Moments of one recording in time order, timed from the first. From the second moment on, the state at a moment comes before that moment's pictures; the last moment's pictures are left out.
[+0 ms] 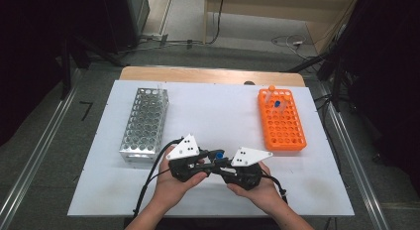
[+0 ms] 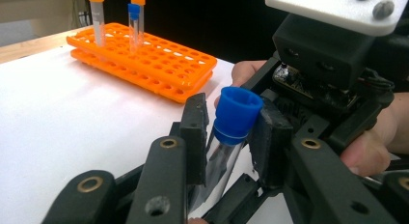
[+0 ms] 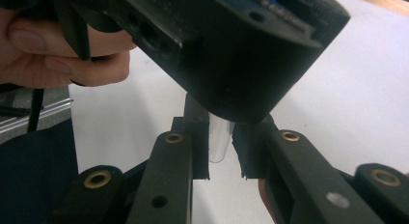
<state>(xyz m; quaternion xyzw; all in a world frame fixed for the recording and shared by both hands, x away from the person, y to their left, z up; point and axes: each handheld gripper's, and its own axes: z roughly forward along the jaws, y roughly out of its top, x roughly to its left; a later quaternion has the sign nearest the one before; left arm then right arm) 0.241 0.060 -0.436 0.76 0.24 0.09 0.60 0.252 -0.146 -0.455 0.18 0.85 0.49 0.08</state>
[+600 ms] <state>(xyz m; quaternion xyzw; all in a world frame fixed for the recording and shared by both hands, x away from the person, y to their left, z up) 0.239 0.066 -0.432 0.76 0.24 0.12 0.60 0.253 -0.151 -0.456 0.18 0.85 0.50 0.07</state>
